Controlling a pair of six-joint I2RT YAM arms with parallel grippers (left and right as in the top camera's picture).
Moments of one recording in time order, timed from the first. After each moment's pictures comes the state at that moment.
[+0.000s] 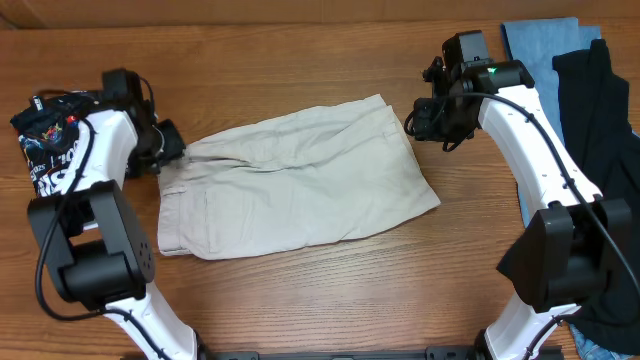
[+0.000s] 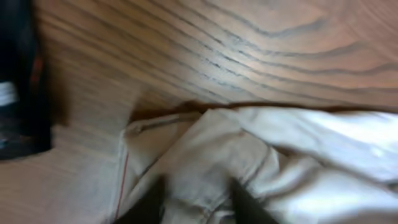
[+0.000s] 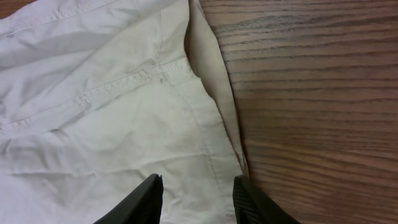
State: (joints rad) left arm 0.23 1.99 1.49 -0.87 0.08 -0.28; right arm 0.15 1.91 1.64 -1.06 -0.20 0.15
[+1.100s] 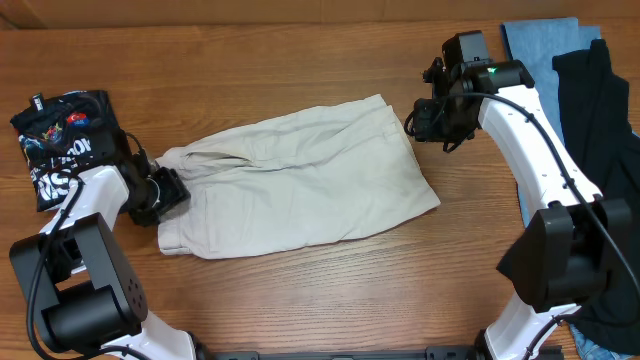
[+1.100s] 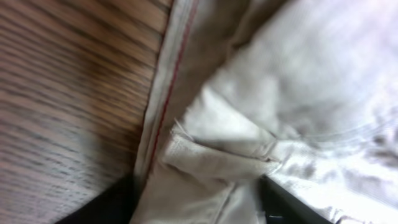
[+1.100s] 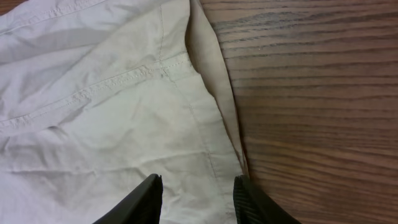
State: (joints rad) left arm 0.34 1.81 1.04 -0.66 0.21 -0.24; right arm 0.15 1.91 1.64 -1.06 -0.19 0.15
